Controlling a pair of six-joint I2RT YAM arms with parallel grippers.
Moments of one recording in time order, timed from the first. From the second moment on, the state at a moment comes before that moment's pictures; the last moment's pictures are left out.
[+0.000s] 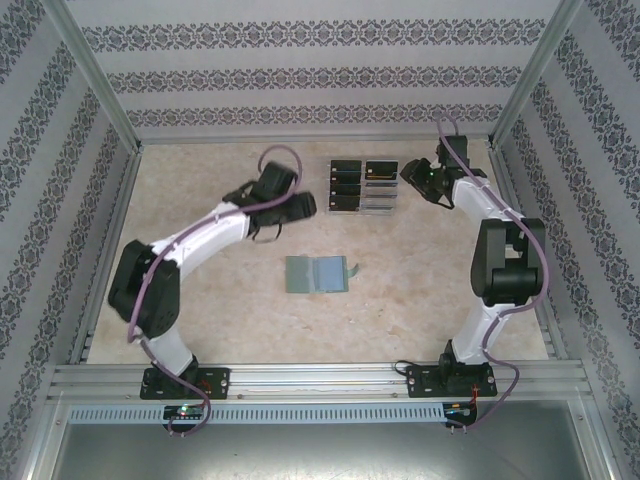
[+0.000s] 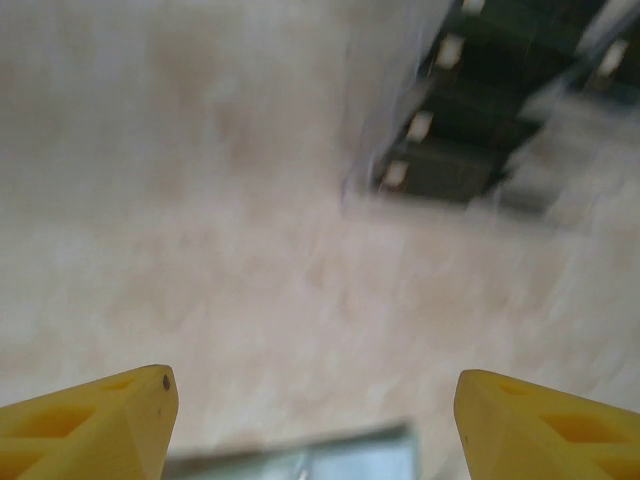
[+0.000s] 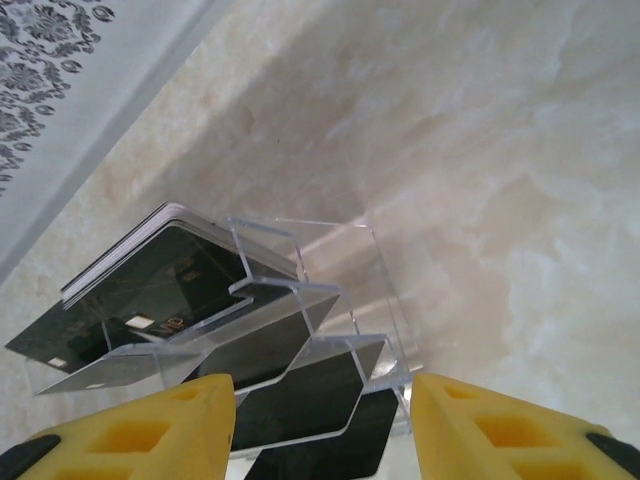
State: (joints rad) left arm -0.48 1.77 1.40 -0.46 0.01 -0.71; right arm -0.02 1.83 1.34 -0.35 -0.31 0.71
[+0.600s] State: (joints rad) left arm -0.35 2.55 2.35 -0.67 0.11 -0.81; right arm -0.11 1.97 1.42 -0.19 -0.39 0.91
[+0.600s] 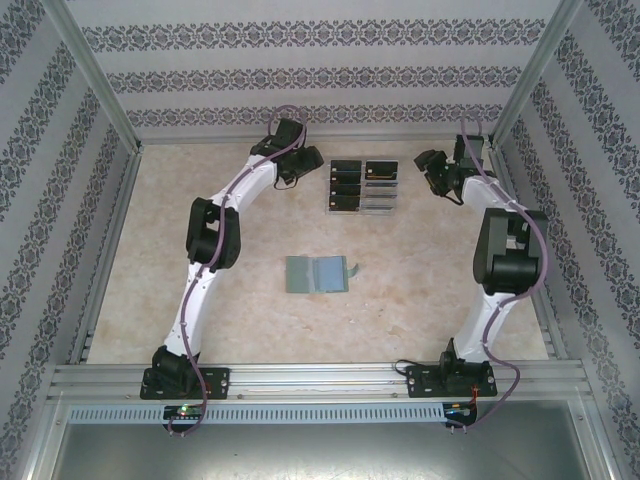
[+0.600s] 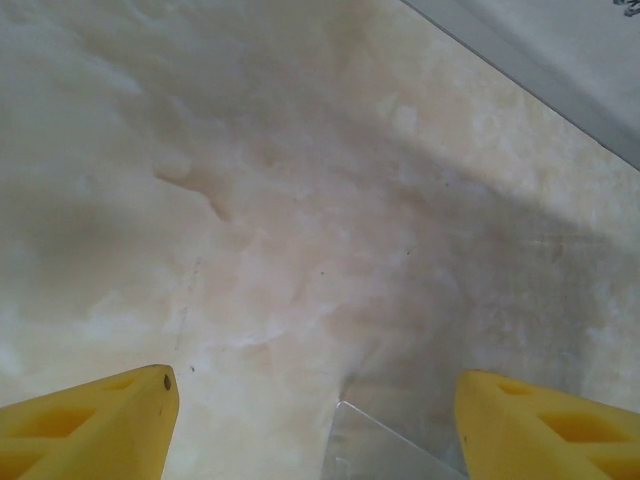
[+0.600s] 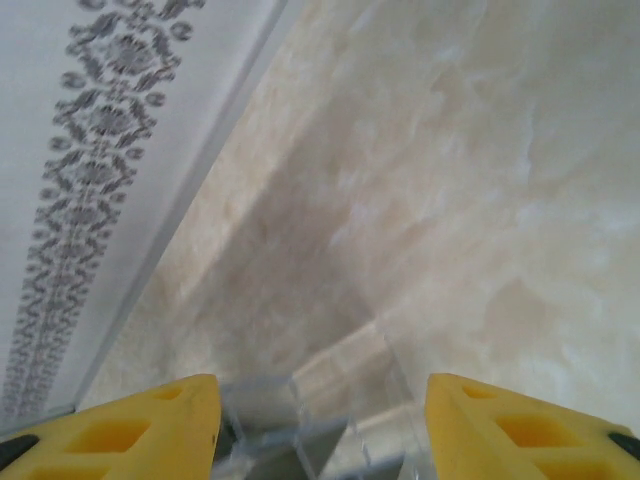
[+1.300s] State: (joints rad) left arm -0.43 2.67 2.48 -0.70 0.18 -0.86; right arm -0.12 2.19 1.51 -0.12 -0.48 0.97
